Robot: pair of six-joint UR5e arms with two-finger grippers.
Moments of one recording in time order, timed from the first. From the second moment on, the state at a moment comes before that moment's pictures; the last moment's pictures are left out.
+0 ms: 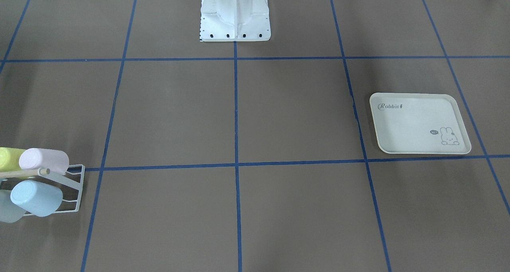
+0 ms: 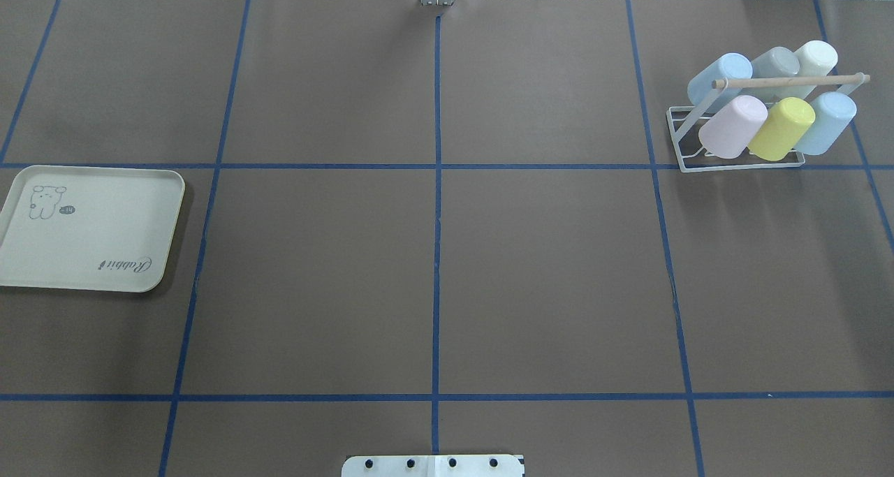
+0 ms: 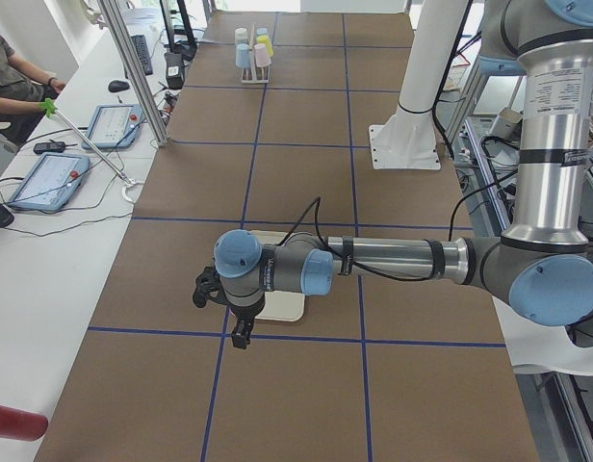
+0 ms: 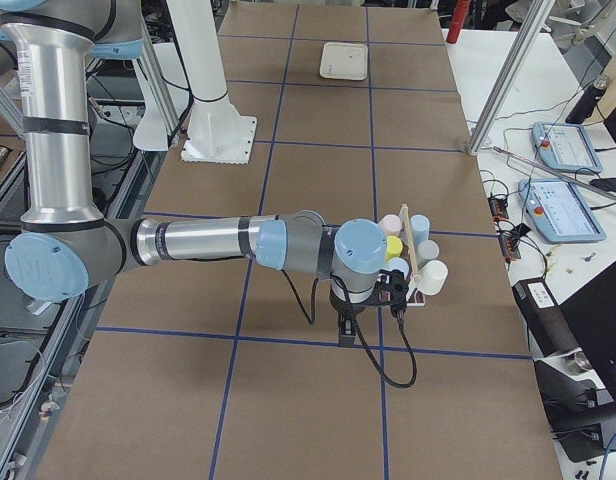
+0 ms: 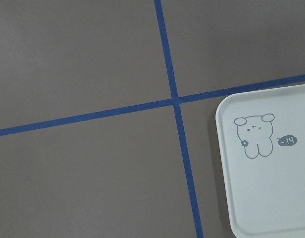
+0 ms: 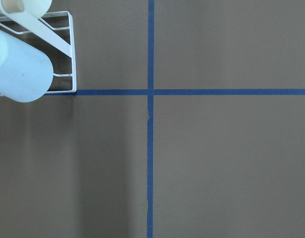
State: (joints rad) left arm -1.56 -1.56 -1.60 -1.64 -2.35 0.12; right arm 1.66 -1.58 1.70 -1.79 2.36 -0.12
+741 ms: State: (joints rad) left arm -1.56 -1.56 -1.60 -1.64 -2.40 0.09; right arm 1.66 -1.57 1.70 -1.79 2.36 -0.11
